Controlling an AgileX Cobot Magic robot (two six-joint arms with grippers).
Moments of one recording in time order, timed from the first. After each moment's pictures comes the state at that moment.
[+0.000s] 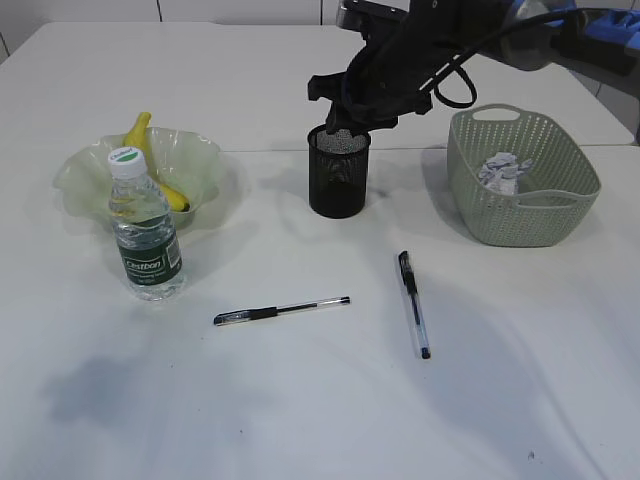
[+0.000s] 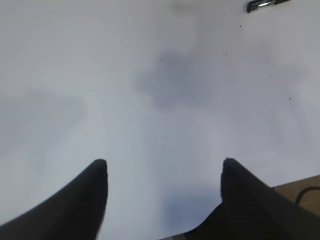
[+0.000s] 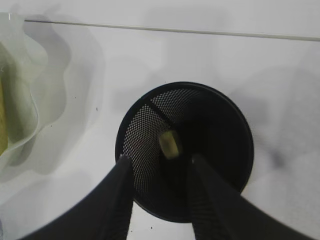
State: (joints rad) left arm -0.03 0.97 -0.72 -0.22 0.95 0.11; right arm 0.30 2.37 -2.21 0.24 0.82 0.04
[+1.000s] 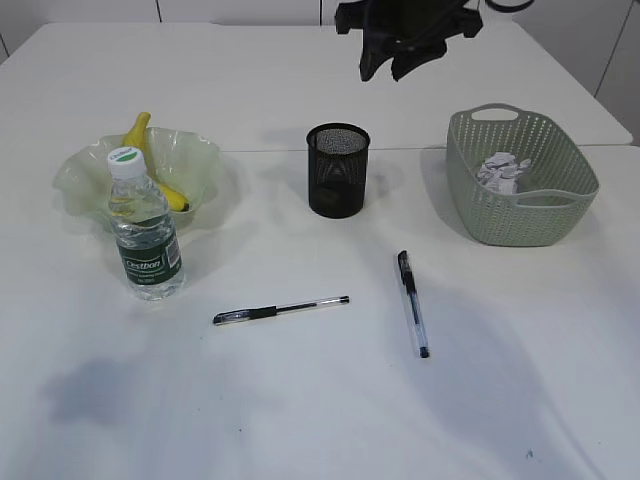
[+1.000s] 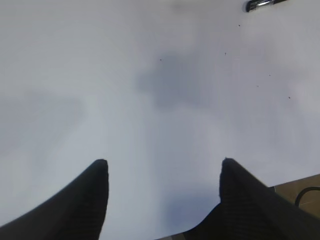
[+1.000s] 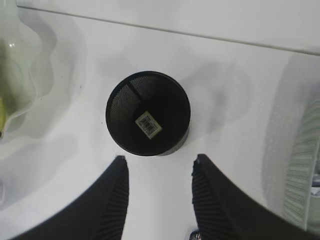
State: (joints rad) left arm -0.03 0.97 -0.72 -0.22 0.95 0.11; right arm 0.30 2.32 -2.50 0.07 1.25 0.09
